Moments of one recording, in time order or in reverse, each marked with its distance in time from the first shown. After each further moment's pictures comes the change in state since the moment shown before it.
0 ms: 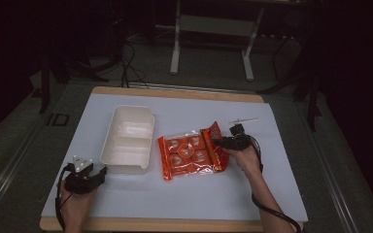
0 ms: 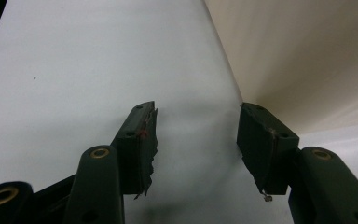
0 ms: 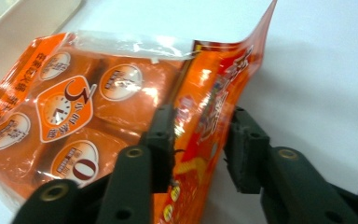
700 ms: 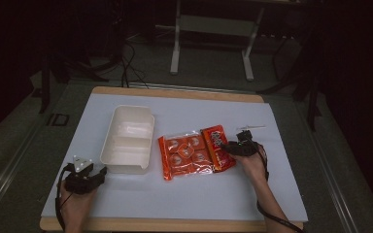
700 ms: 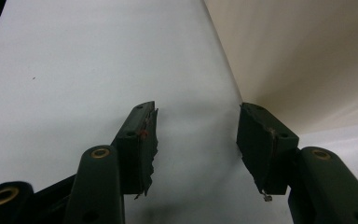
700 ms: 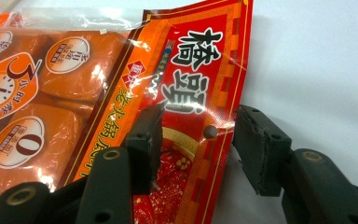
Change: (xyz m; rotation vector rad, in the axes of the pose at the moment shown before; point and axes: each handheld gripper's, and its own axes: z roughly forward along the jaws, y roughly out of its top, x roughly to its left) left arm 0.000 0.000 0.000 -0.001 -0.001 -0.002; right arm -0.016 -0.027 -0.009 -0.011 -0.110 0.051
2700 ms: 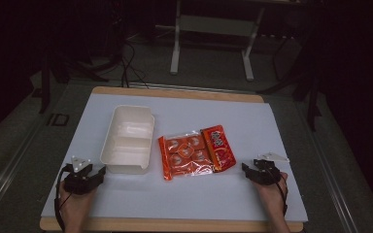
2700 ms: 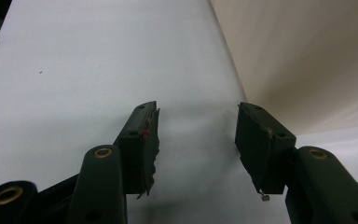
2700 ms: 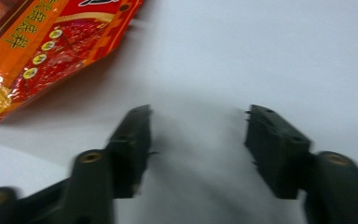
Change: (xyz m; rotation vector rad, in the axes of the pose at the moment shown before) left arm 0.001 -0.001 -0.002 0.002 0.007 -0.020; right arm -0.010 -0.091 -0.054 -0.127 -0.260 -0.032
